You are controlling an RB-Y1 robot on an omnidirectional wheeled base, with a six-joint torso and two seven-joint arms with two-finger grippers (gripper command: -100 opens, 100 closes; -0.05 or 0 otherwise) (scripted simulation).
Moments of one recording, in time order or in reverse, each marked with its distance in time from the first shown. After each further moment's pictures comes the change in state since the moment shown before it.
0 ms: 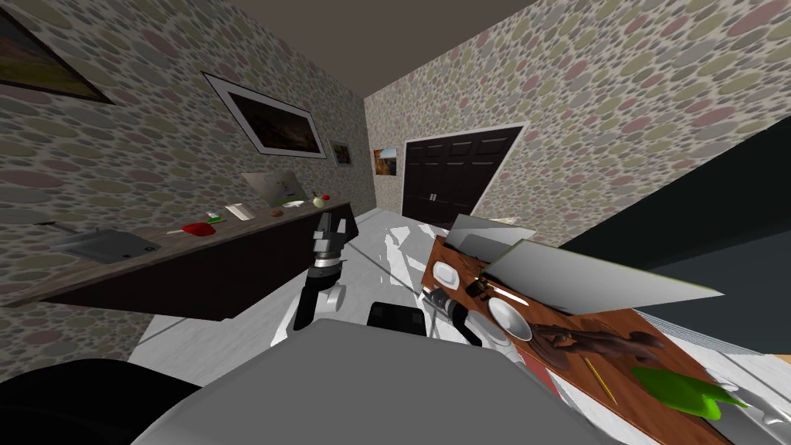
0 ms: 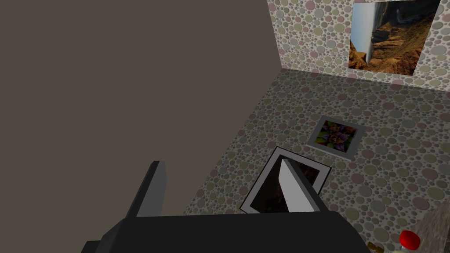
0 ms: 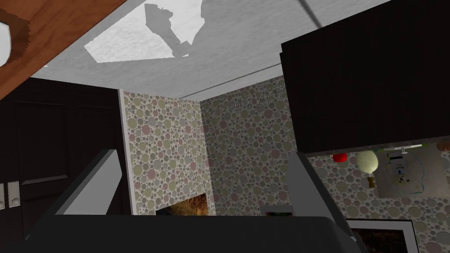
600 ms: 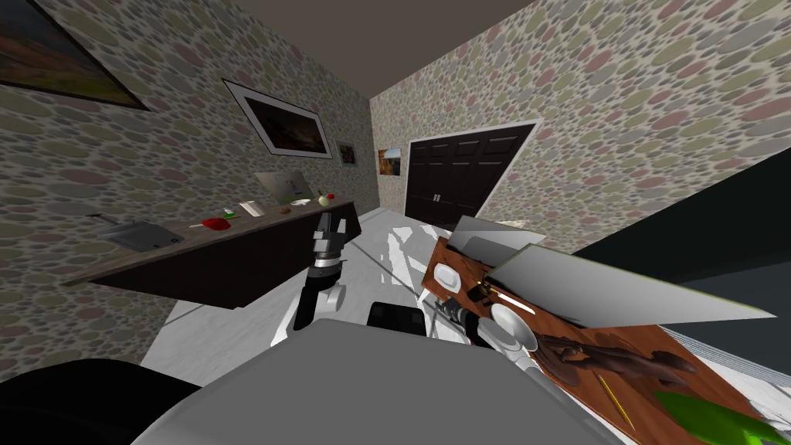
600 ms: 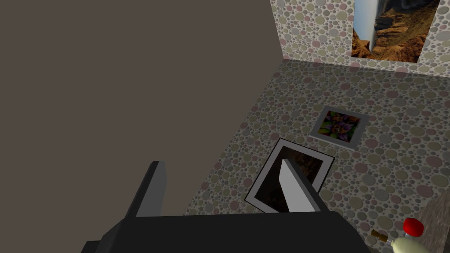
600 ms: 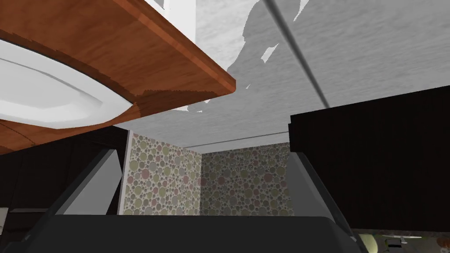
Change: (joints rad) left arm 0.000 0.000 0.000 0.000 0.000 0.000 0.000; right arm -0.032 -0.060 0.024 0.193 0.110 0.005 -0.008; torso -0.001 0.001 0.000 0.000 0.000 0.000
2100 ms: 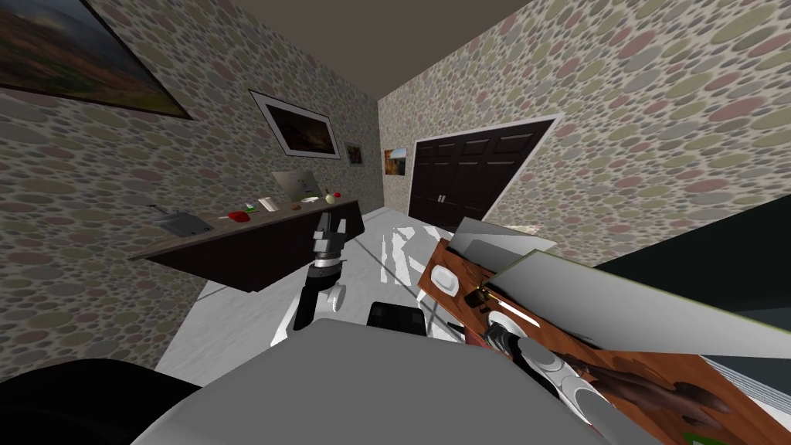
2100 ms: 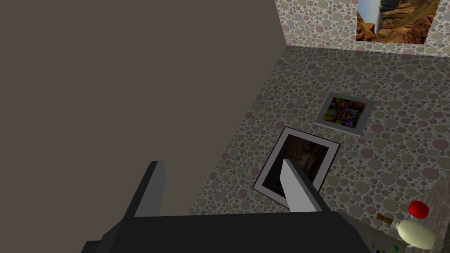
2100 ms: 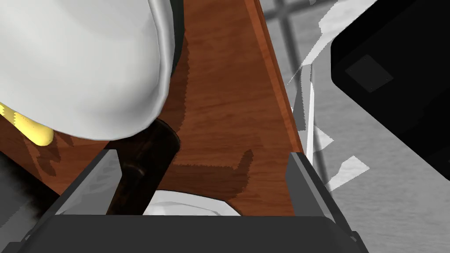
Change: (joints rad) left arm 0.000 0.000 0.000 0.000 0.000 0.000 0.000; right arm -0.053 -0.141 0.037 0.382 0.227 0.020 -0.044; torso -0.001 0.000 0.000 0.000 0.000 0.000
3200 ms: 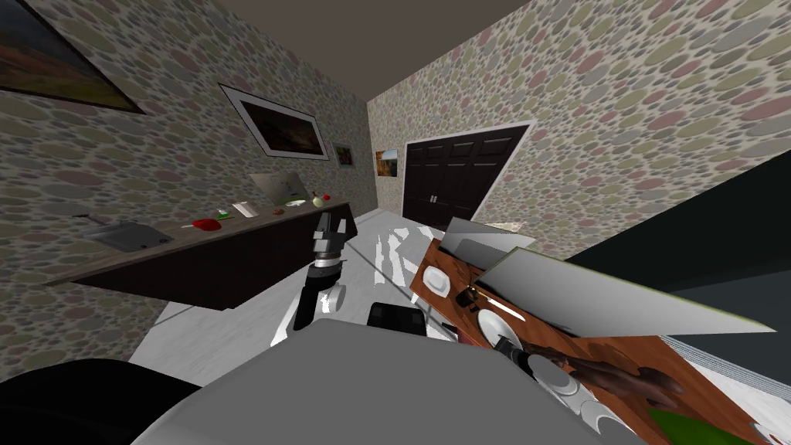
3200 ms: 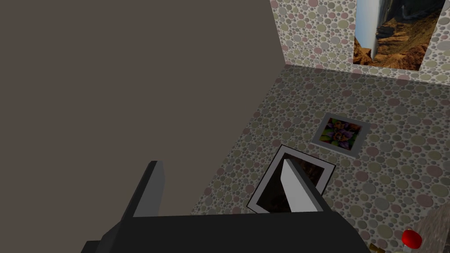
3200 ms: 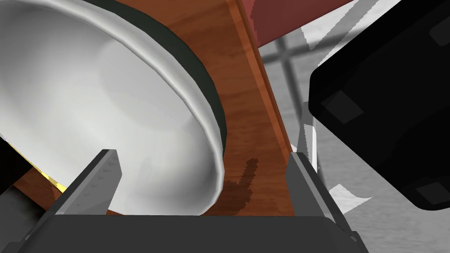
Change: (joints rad) left arm 0.000 0.000 0.000 0.000 0.000 0.000 0.000; right arm 0.068 -0.019 0.052 -0.017 -0.023 0.036 0.044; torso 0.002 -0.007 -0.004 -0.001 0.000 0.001
